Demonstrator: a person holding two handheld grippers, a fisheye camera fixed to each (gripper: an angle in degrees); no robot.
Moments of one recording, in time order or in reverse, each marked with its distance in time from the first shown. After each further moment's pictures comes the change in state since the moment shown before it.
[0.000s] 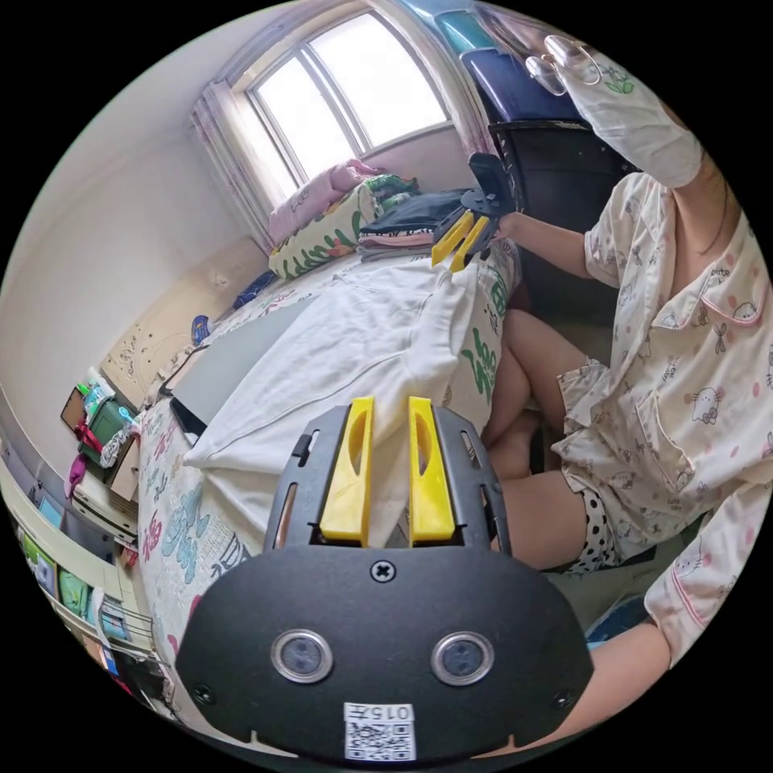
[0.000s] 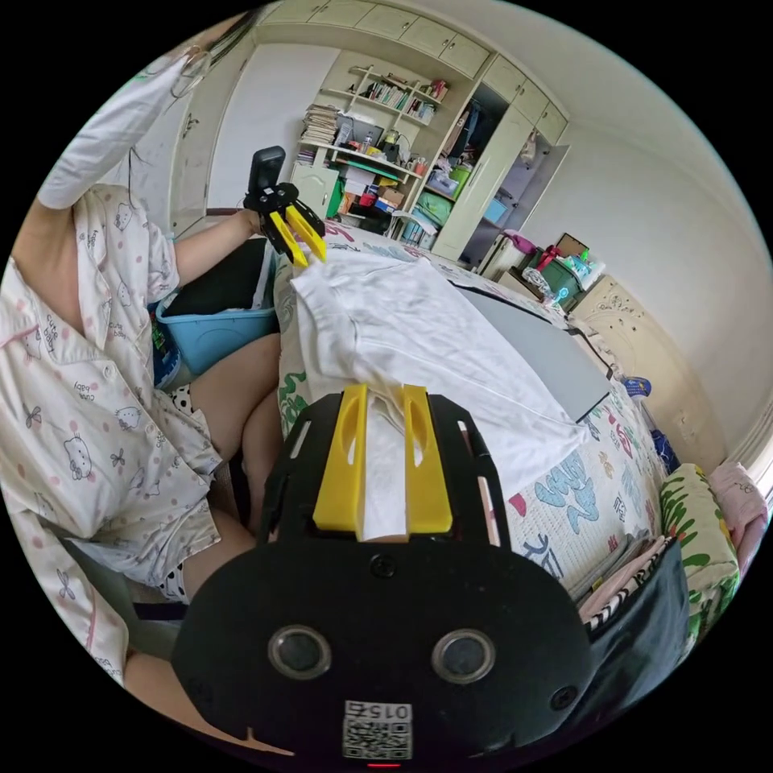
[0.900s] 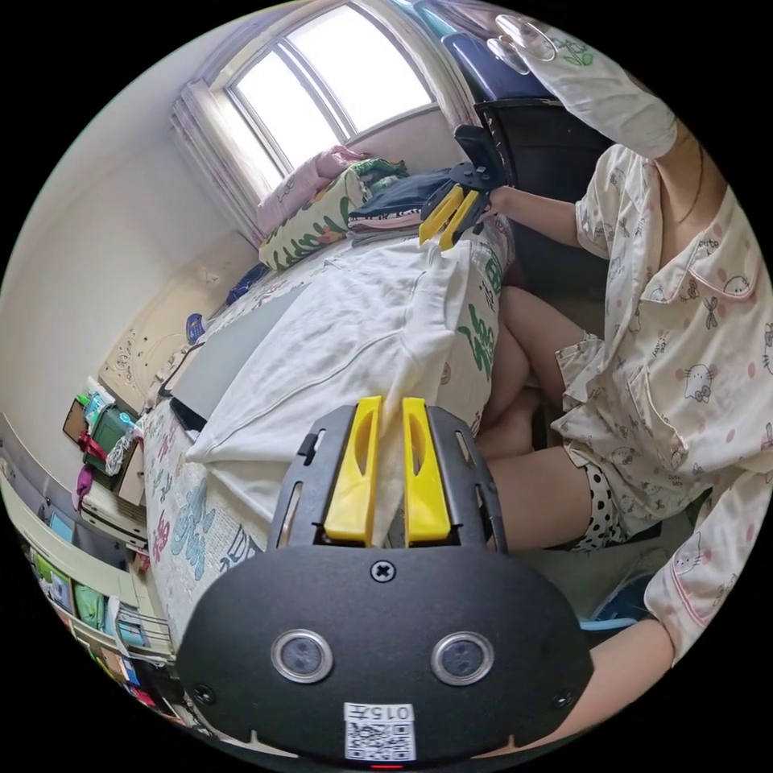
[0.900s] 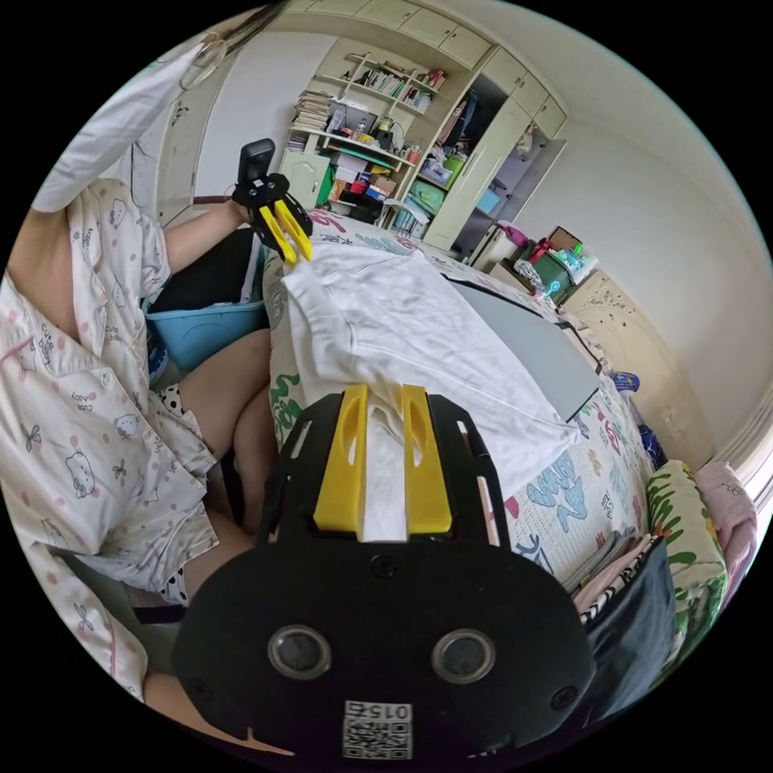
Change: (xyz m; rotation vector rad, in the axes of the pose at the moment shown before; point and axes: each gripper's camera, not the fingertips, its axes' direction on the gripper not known) left arm 0.010 -0.025 -0.006 -0.052 -0.030 0.034; right arm -0.037 -0.058 0.054 -0.029 0.058 -0.008
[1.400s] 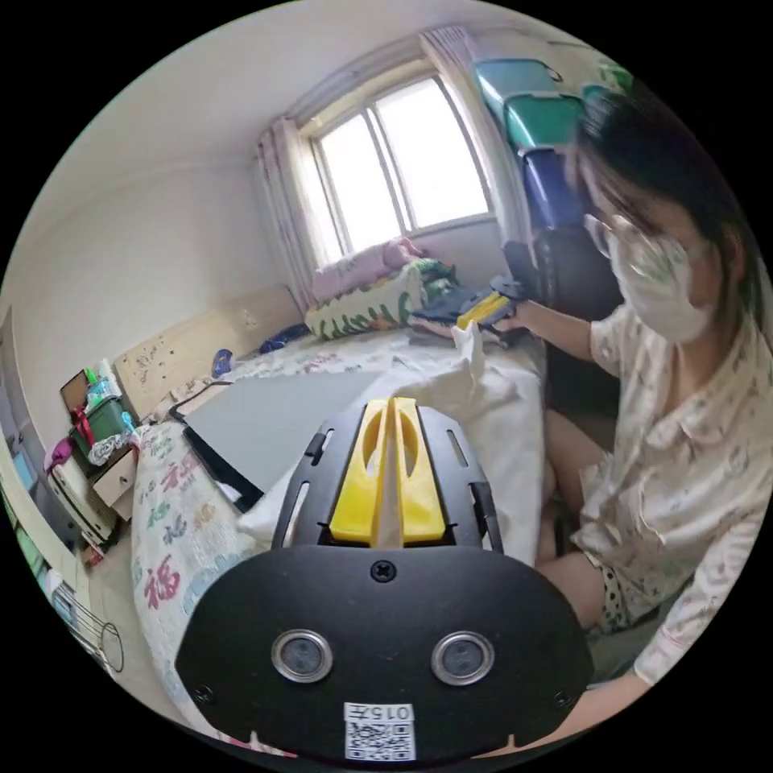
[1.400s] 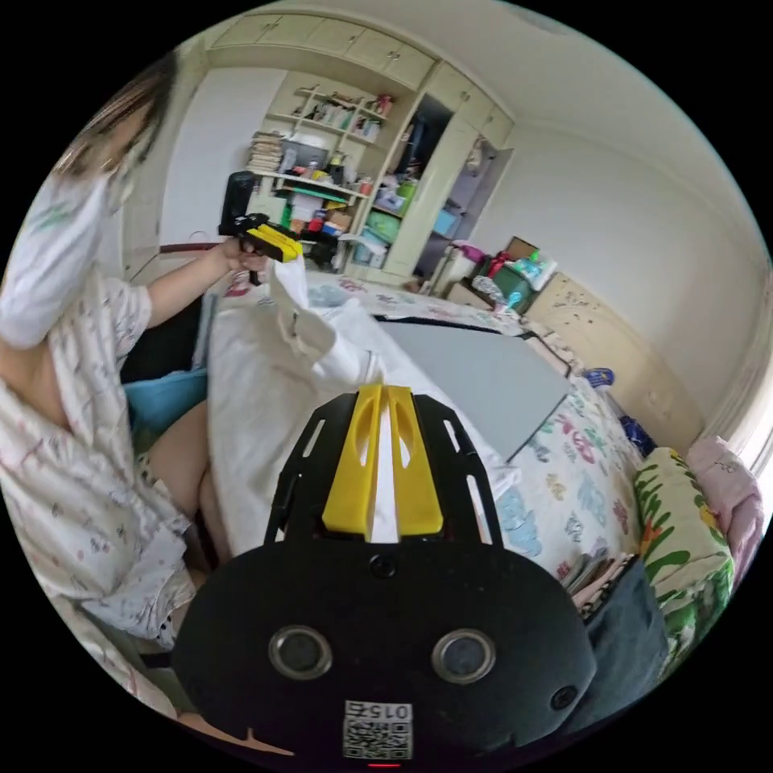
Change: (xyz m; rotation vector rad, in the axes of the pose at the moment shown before) left arm -0.198 -0.069 -0.076 0.374 -0.022 -0.246; right arm 0.142 -0.121 -0.021 0.112 0.125 0.169
